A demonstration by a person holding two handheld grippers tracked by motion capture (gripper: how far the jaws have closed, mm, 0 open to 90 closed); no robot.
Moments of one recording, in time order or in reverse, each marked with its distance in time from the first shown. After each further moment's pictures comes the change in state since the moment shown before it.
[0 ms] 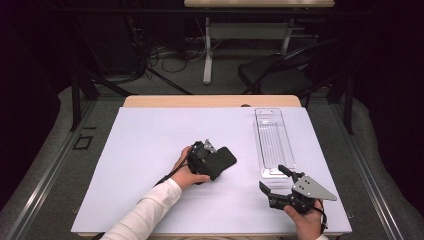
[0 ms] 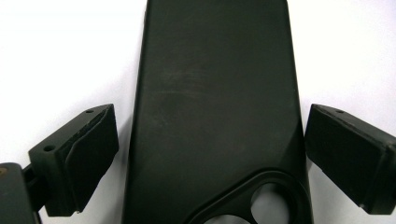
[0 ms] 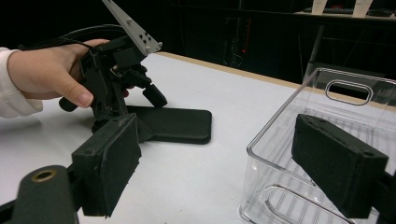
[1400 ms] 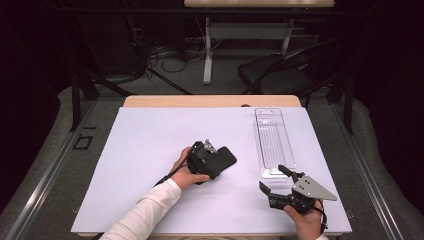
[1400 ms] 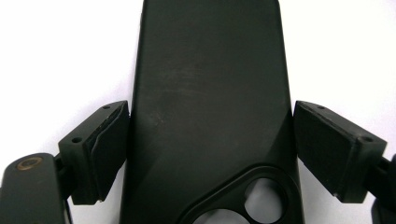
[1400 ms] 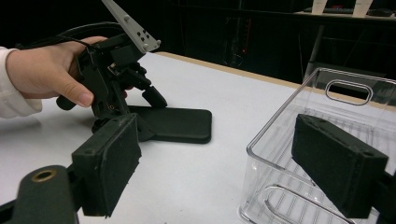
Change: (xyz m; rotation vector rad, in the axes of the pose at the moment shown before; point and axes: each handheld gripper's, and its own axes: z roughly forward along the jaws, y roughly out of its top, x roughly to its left) left arm -0.003 0.001 -0.004 0.005 0.002 0.003; right arm 0.000 0.000 0.000 0.000 0.000 0.001
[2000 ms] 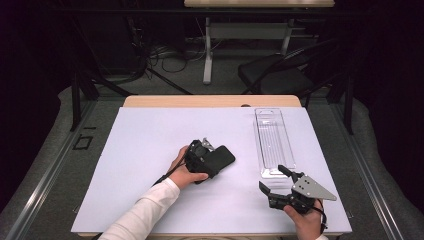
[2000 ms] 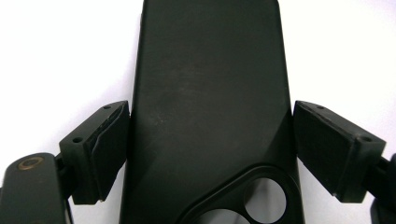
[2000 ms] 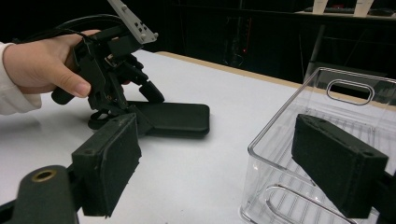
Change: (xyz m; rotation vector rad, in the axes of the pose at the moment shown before) left arm 0.003 0.001 -0.012 0.002 -0.009 -0.046; right arm 0.000 0.000 0.001 0.000 0.003 0.000
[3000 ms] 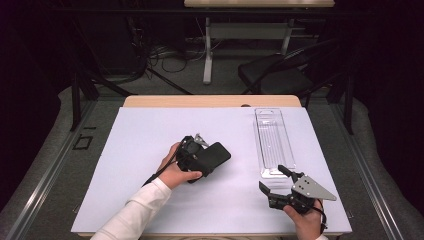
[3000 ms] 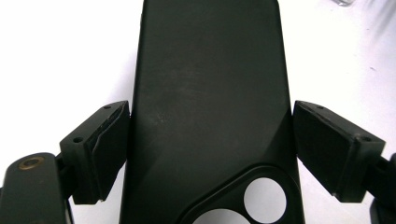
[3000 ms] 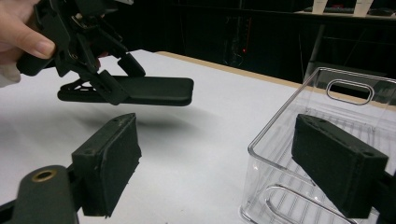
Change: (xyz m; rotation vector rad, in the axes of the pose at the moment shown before) left arm -0.011 0.005 -0.052 -0.004 0.011 -0.002; right arm 0.000 0.000 0.000 0.001 -0.001 0.000
